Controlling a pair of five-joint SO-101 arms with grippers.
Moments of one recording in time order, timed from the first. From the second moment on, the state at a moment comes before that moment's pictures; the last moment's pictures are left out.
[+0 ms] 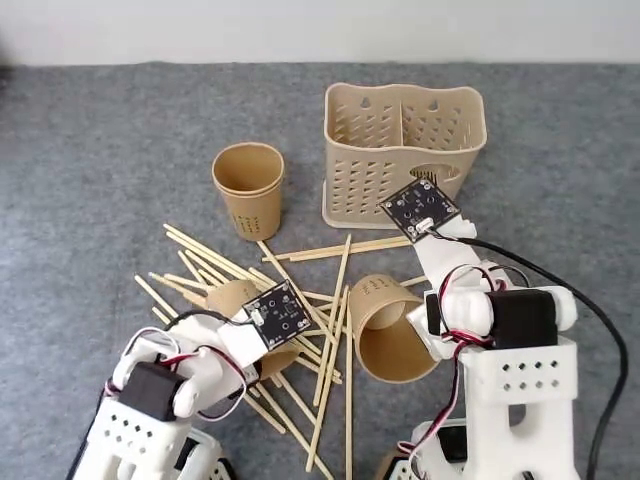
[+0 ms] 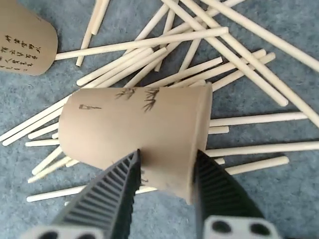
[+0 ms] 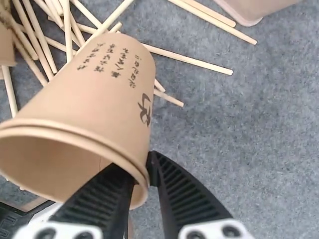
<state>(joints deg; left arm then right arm) 18.5 -69.4 67.8 80.5 -28.2 -7.8 -46.3 25.1 100.5 27.6</state>
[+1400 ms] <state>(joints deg) 16.2 -69.3 32.2 94.0 -14.5 7.9 -38.8 32.3 100.5 33.4</state>
